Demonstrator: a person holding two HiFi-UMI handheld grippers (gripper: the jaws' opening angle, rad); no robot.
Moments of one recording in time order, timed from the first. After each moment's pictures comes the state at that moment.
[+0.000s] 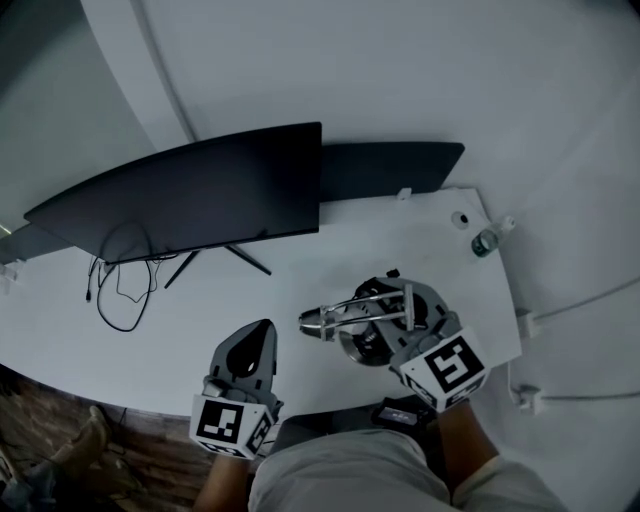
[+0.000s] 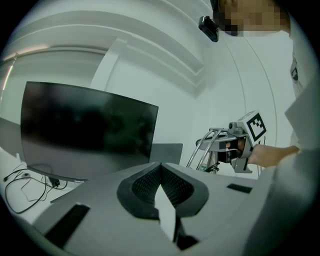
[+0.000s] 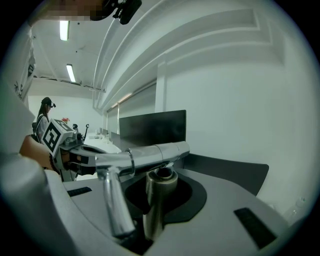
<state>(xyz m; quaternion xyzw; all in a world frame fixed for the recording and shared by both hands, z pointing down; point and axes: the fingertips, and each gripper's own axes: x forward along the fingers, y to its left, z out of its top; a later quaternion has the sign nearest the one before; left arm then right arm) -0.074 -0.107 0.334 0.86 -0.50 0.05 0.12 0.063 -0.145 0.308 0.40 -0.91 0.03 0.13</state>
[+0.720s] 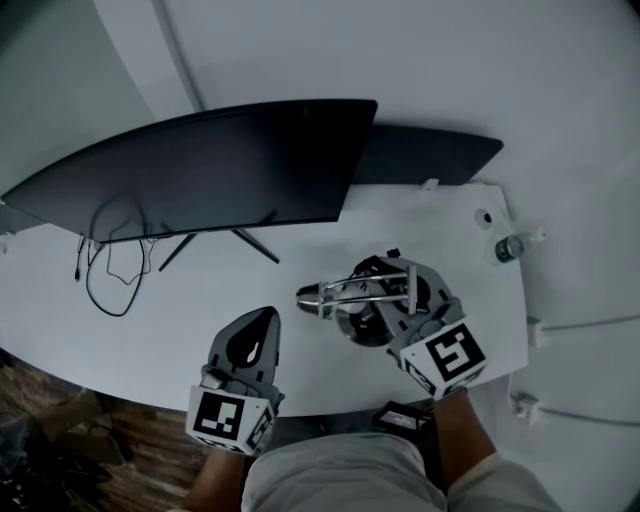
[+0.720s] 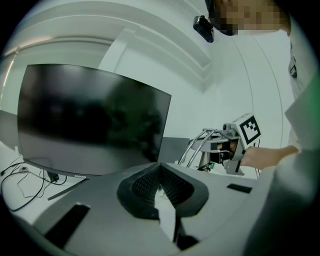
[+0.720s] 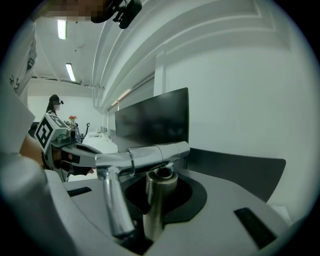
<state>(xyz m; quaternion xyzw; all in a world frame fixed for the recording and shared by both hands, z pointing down) -0.095 -0.148 0.373 0.85 -0.51 0.06 0.14 0.031 -0.206 0.354 0.39 -0.91 0.03 0.14</state>
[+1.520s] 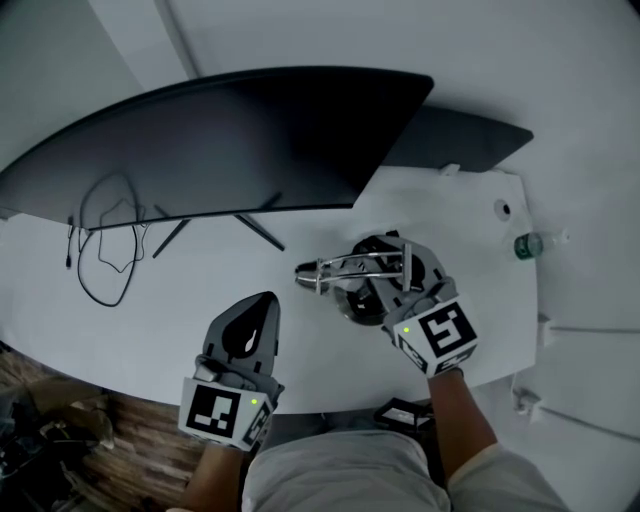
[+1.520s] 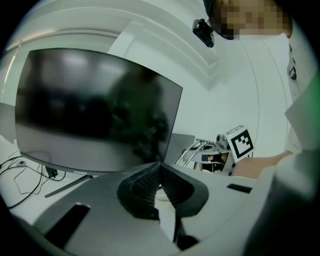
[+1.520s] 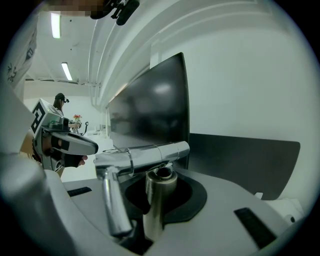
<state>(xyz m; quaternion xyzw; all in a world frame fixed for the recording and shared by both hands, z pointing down) -0.112 -0.179 0.398 0.84 -0.51 0.07 0.17 0.009 -0.252 0.418 0.38 -0.91 0.06 0.15</state>
